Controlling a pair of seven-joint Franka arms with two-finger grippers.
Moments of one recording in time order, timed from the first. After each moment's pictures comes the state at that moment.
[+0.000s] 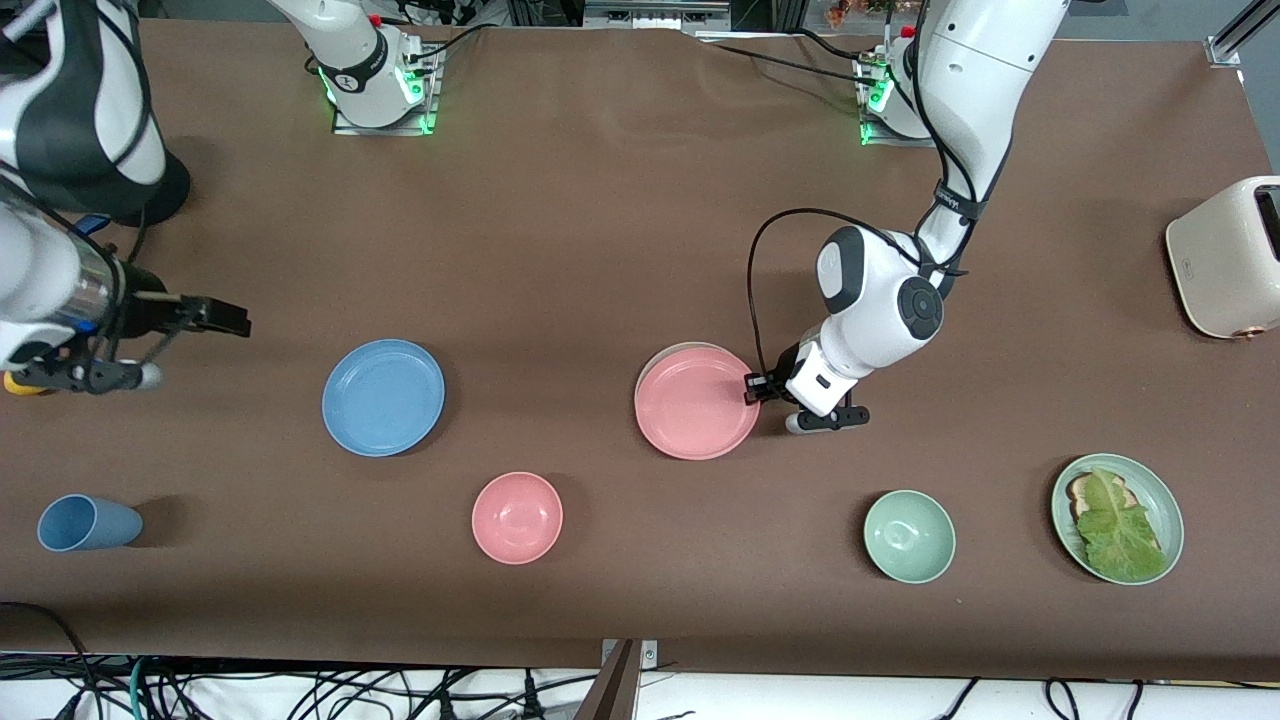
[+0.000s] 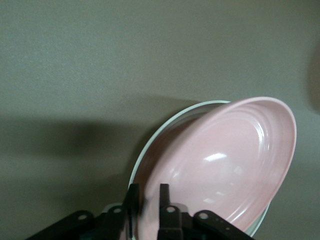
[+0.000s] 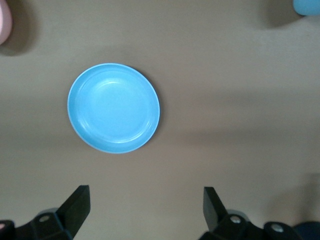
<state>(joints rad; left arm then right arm) -0.40 0.60 -0.05 -1.84 -0.65 2.59 -0.10 0.01 0.30 0.00 -1.57 0.01 1.73 0.04</state>
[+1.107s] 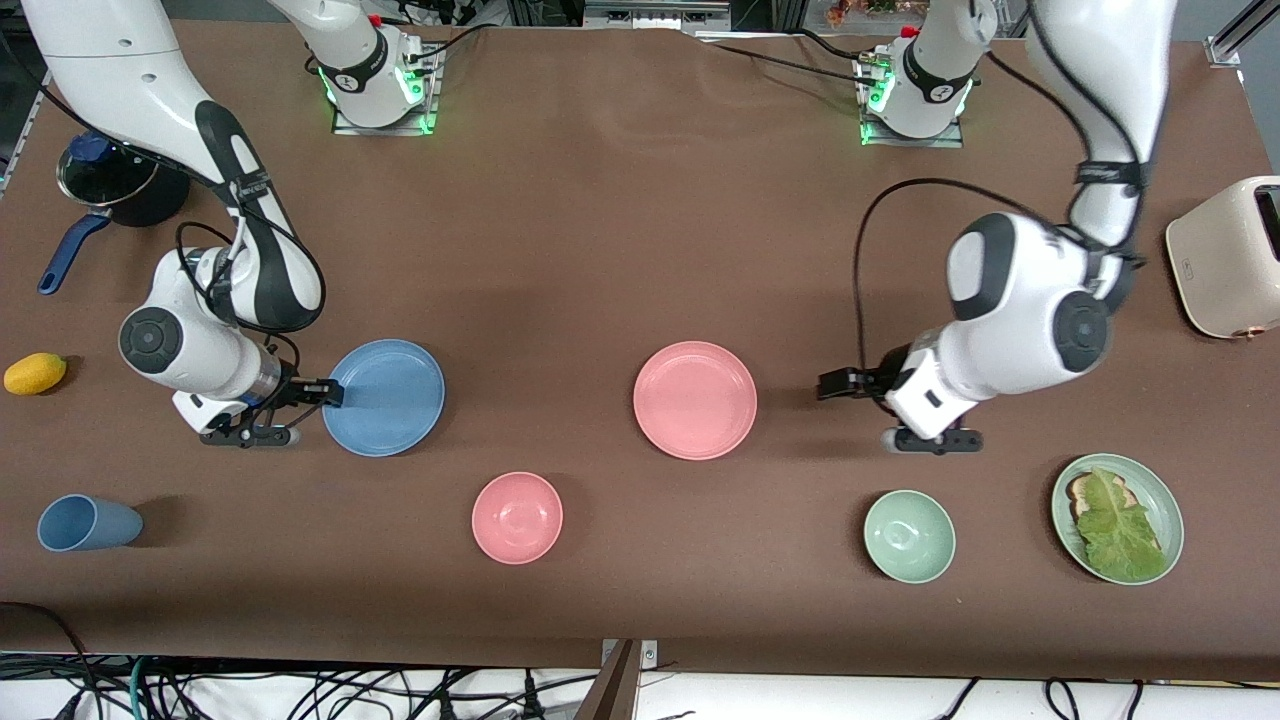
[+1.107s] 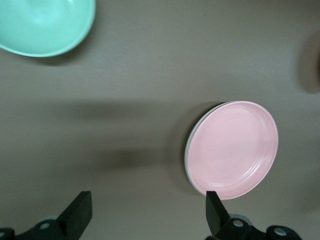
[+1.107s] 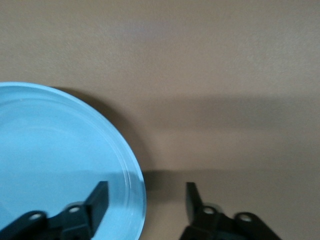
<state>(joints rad) -0.20 0.46 -0.02 -1.61 -0.33 2.00 -0.10 0.01 0.56 0.00 -1.88 -0.01 2.39 0.02</state>
